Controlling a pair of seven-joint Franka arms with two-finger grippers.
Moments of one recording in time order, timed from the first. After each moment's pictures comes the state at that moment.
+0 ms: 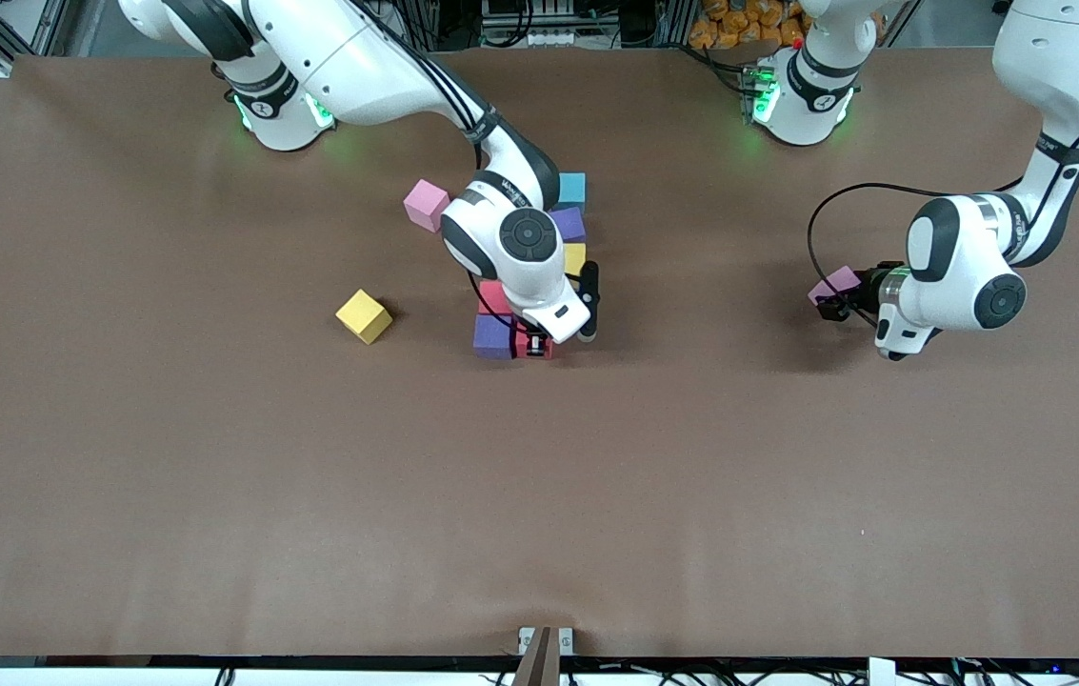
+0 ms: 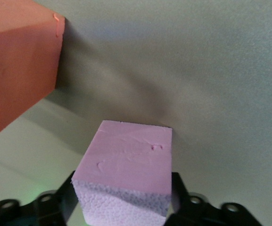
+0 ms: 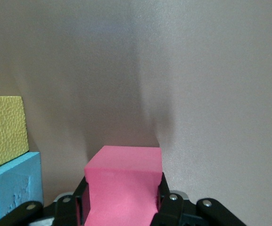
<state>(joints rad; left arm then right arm) 0.28 0.35 -0.23 -2.26 -0.02 2.14 -0.55 0.71 0.77 0.11 -1.49 -0.08 2.26 -0.66</state>
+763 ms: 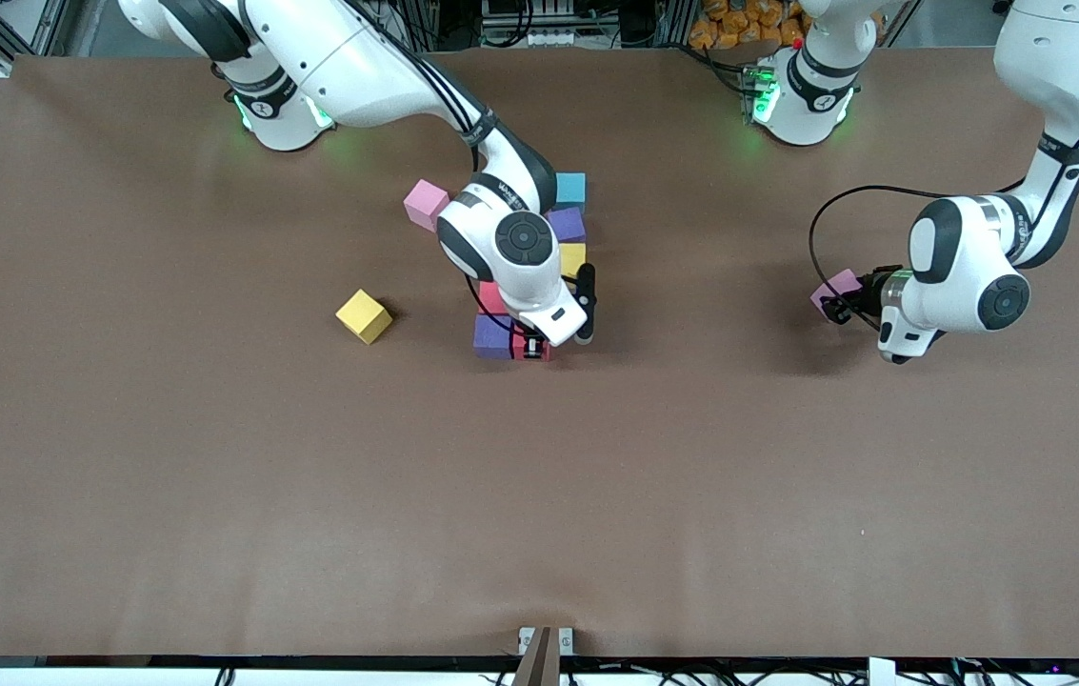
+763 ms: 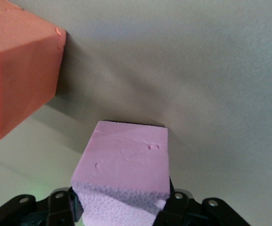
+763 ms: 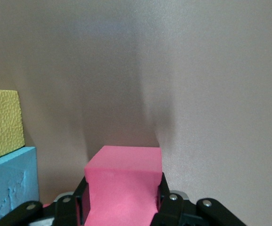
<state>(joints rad) 0.28 0.35 -0.23 -2.24 -0.02 2.14 -0.58 0.70 0.77 0.12 -1.50 -0.08 2.26 -0.68</state>
